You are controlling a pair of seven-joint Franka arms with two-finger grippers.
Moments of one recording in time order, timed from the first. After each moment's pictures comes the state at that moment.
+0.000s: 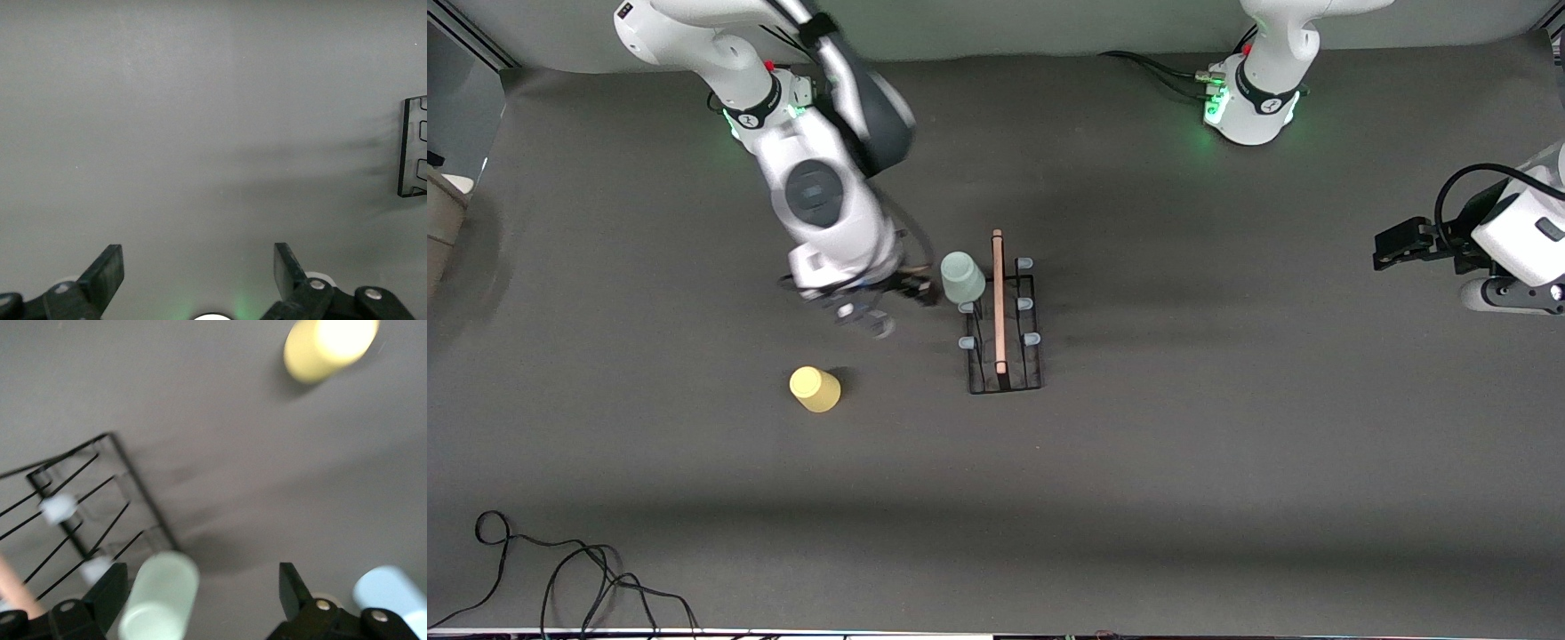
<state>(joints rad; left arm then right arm) 0.04 0.09 -0.10 -1.51 -0.01 1.49 0.00 0.77 0.29 -0.28 -1.80 0.16 1.98 0.80</state>
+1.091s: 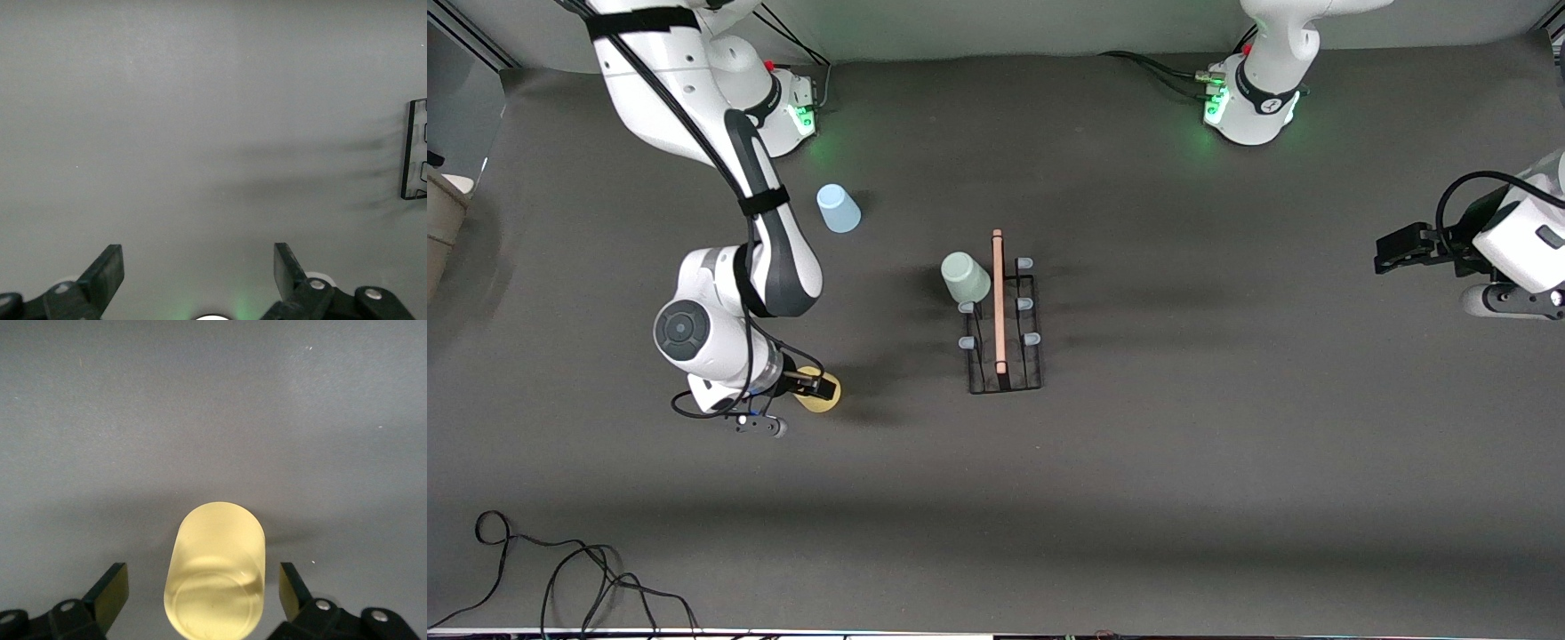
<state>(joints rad) 0.06 0.10 -0.11 -1.52 -0.01 1.50 0.00 0.64 0.57 -0.42 -1.85 0.36 2.33 0.25</state>
